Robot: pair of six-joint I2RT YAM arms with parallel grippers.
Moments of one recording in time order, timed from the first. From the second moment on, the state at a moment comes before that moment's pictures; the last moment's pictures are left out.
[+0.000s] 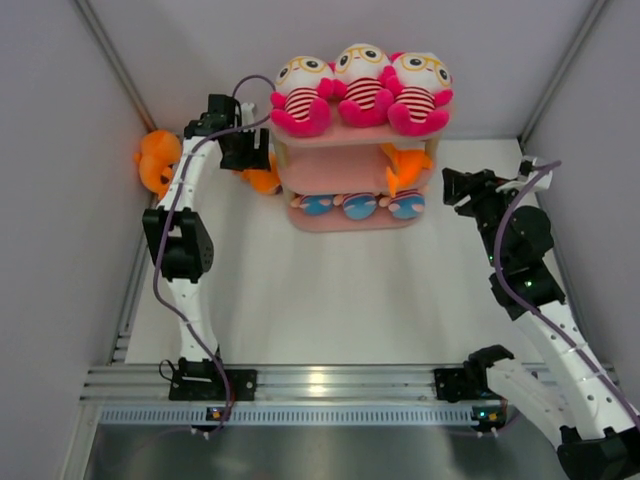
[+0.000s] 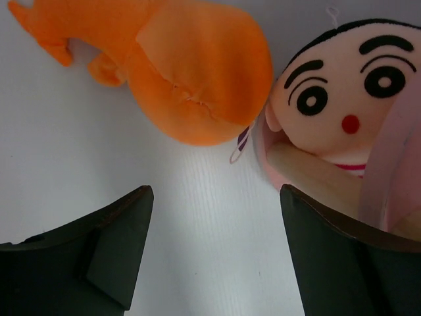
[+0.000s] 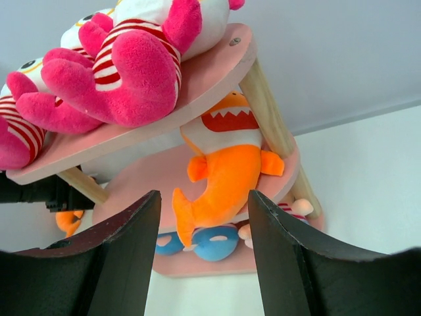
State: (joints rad) left arm -0.07 2.13 2.12 -0.91 0.21 0.00; right arm 0.32 0.78 0.82 0.10 0.18 0.47
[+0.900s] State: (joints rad) left arm -0.07 2.39 2.22 -0.78 0.20 -0.20; right arm 0.32 0.76 0.85 0.01 0.22 0.36
